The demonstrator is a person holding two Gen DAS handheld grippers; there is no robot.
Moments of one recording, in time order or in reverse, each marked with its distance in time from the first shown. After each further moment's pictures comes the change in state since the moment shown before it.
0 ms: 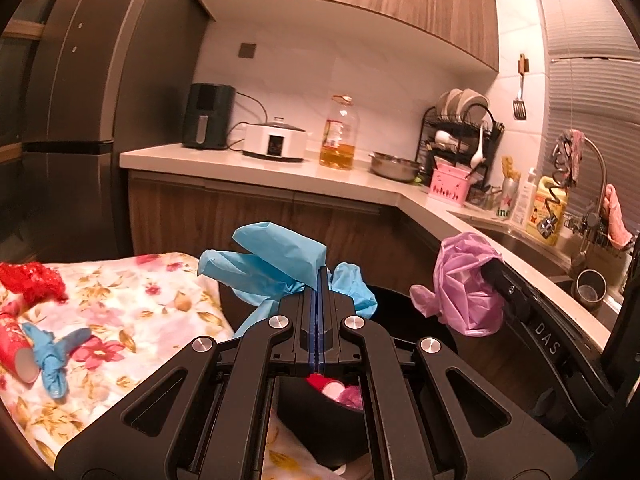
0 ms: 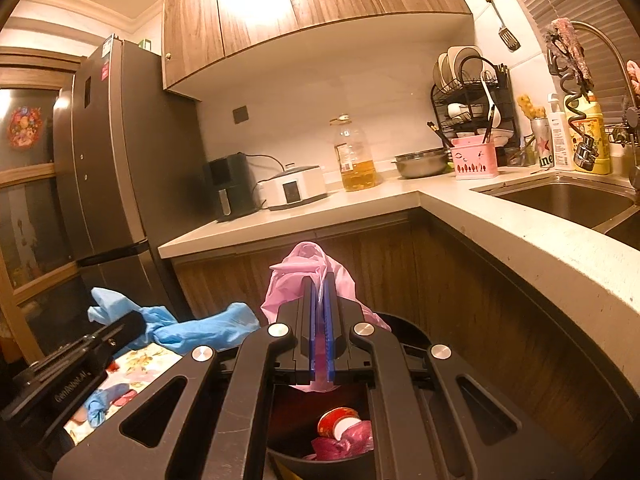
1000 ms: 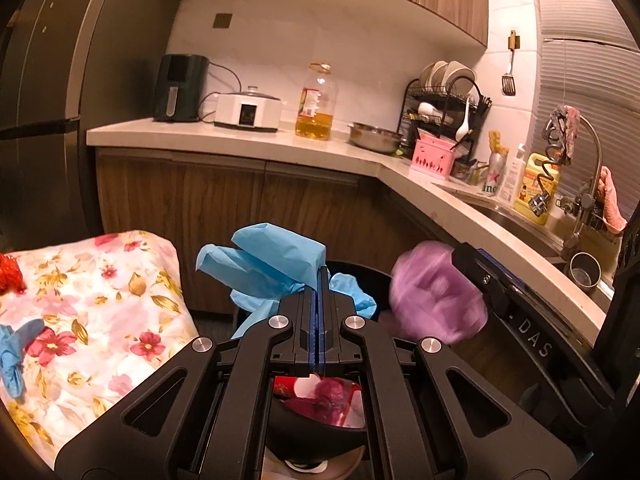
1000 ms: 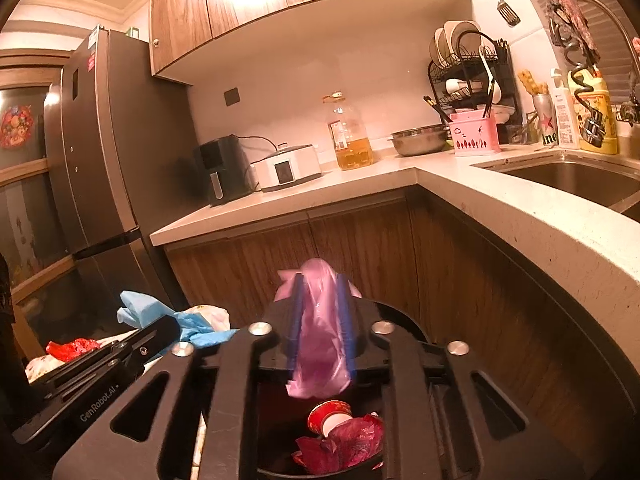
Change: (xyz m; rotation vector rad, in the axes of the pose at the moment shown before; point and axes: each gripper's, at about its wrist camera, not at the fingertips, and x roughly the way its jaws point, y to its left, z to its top) left arm 0.054 -0.014 -0.014 0.003 0.100 -0.081; right arm 0.034 -0.026 -0.006 0.028 0.071 0.003
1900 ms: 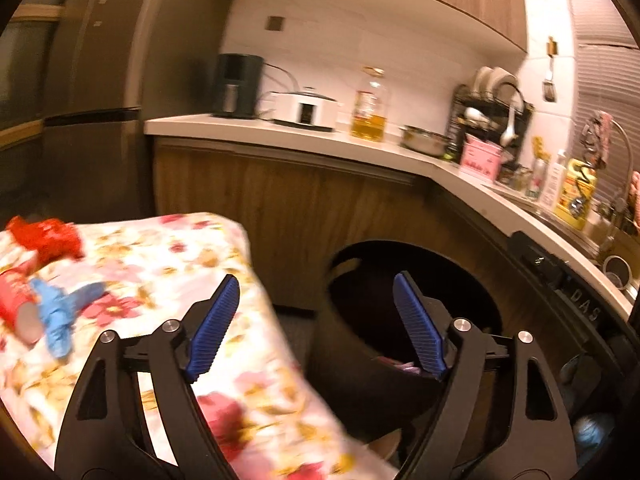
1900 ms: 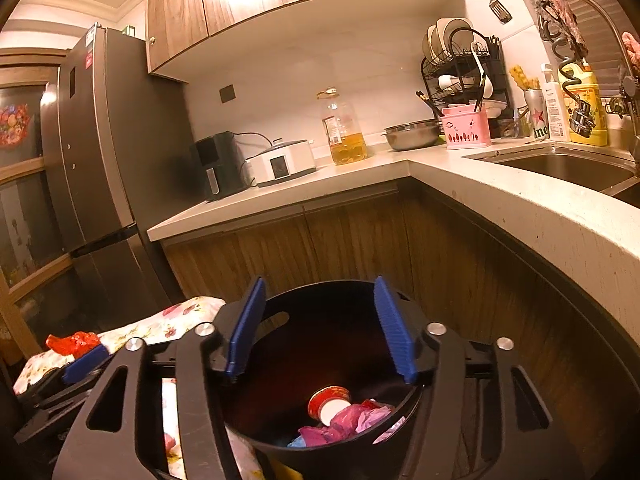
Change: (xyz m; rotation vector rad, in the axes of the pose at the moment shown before) left arm -0.053 0.046 -0.034 -0.051 -0.025 0.208; right arm -0.017 0.006 -0.017 0.002 0.013 -0.009
